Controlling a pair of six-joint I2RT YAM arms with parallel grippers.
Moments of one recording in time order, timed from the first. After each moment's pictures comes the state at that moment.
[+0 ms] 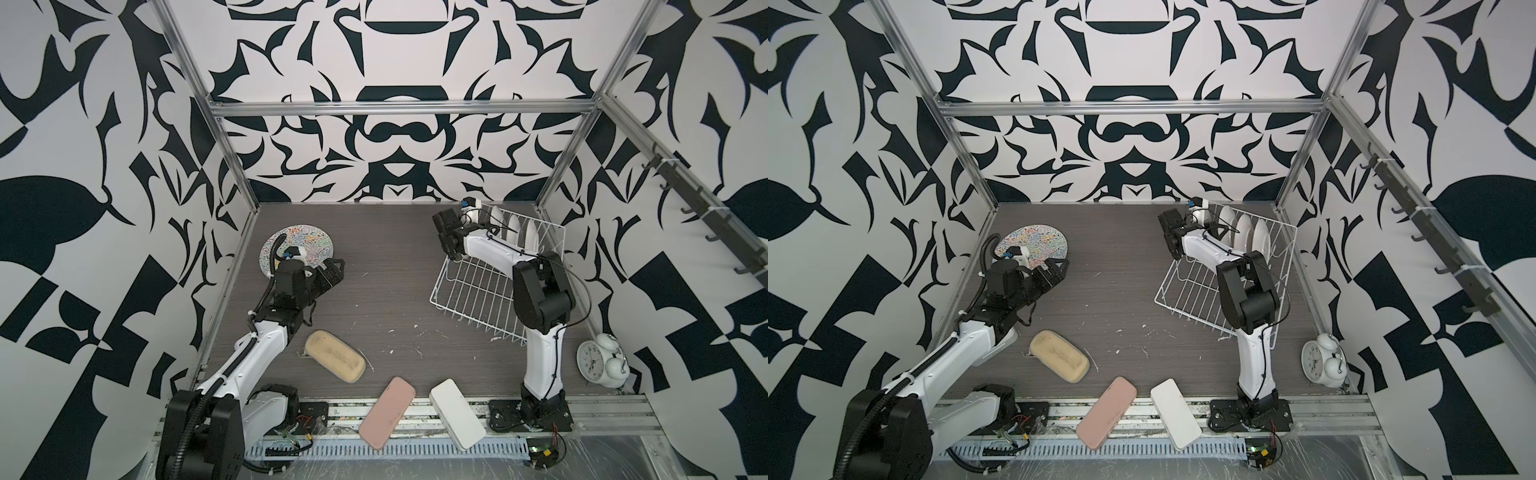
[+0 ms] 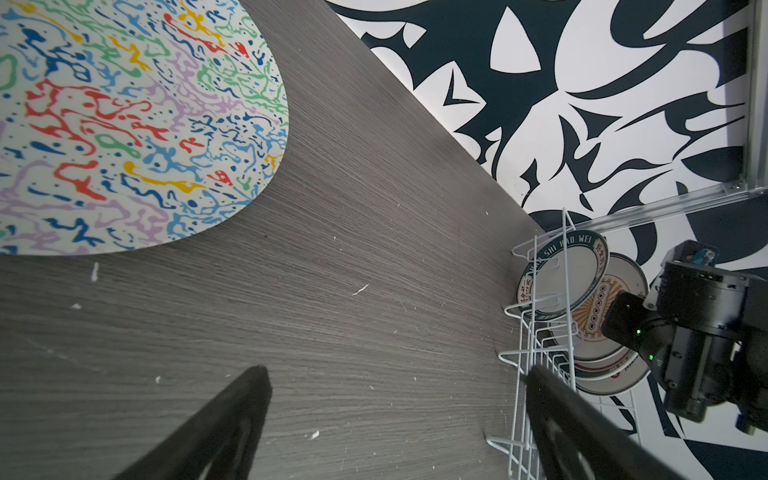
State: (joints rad) left arm -0.20 1.08 0.55 0.06 0.23 -0.78; right arm 0.42 2.05 1.57 -0.58 1.34 0.21
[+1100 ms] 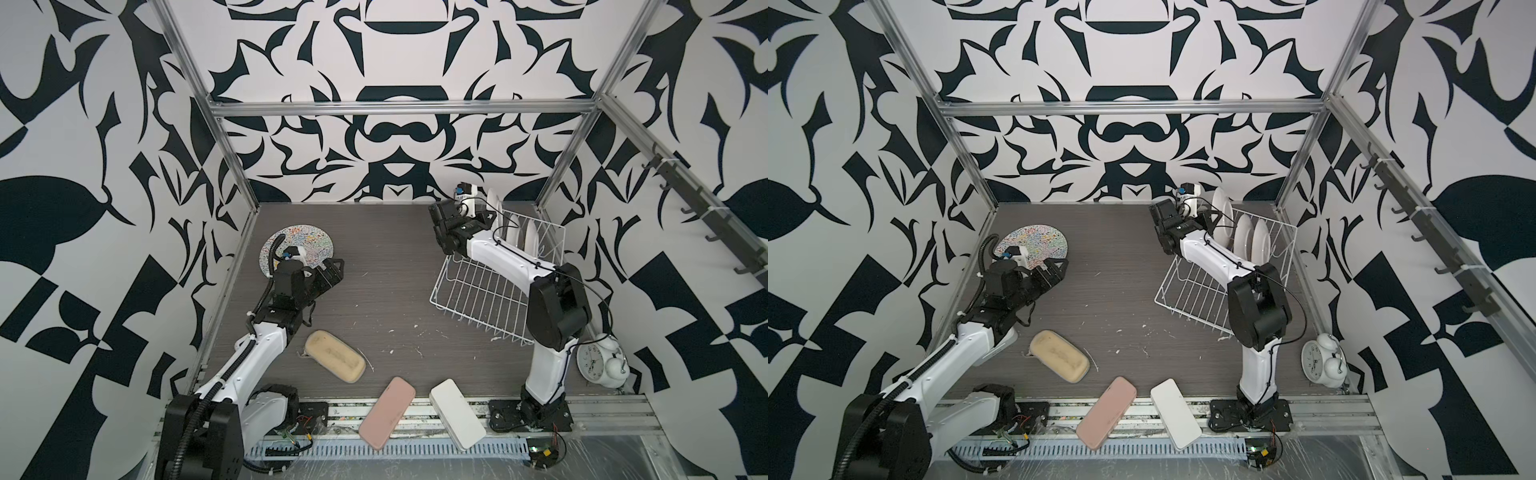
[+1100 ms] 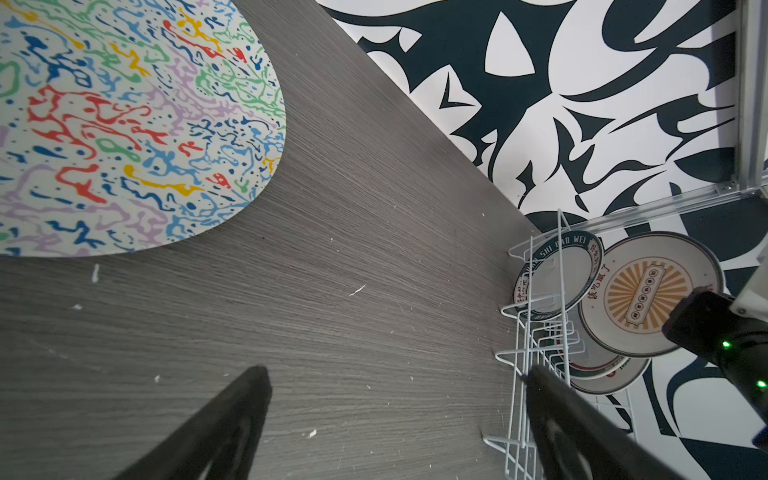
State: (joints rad) left arm -0.20 1.06 0.55 0.05 0.23 -0.78; right arm 0.51 1.88 1.55 -0.43 1.38 0.04
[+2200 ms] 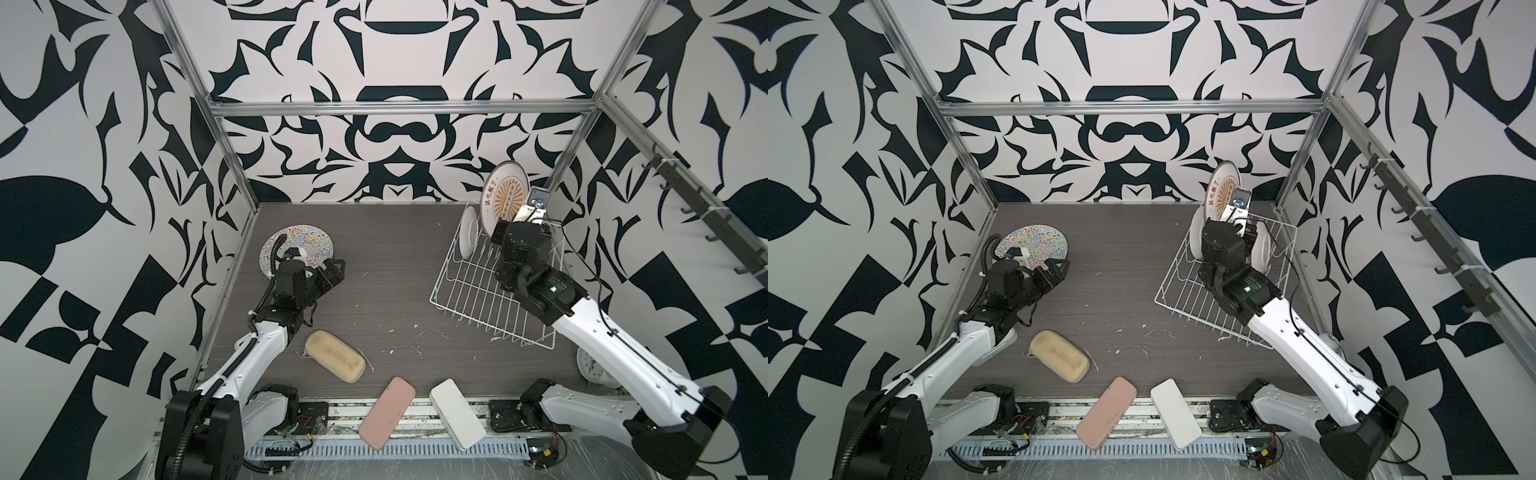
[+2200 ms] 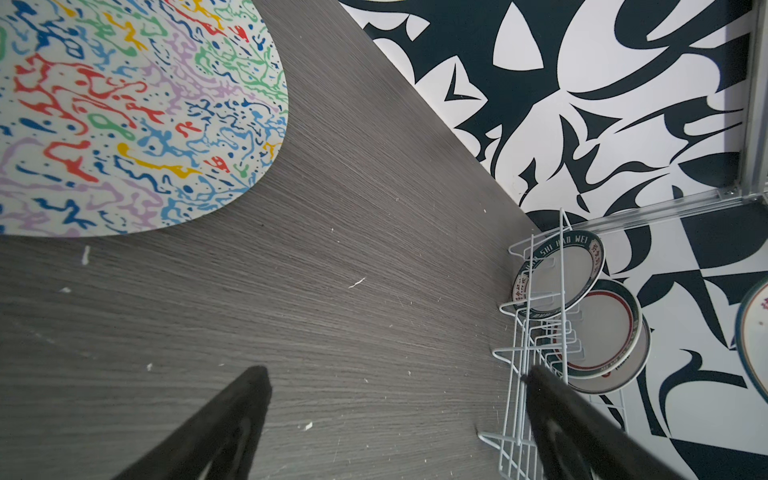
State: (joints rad) left arm -0.21 1.08 0.55 0.05 0.24 -0.82; right arm 0.61 1.07 1.13 -0.17 0.97 0.16
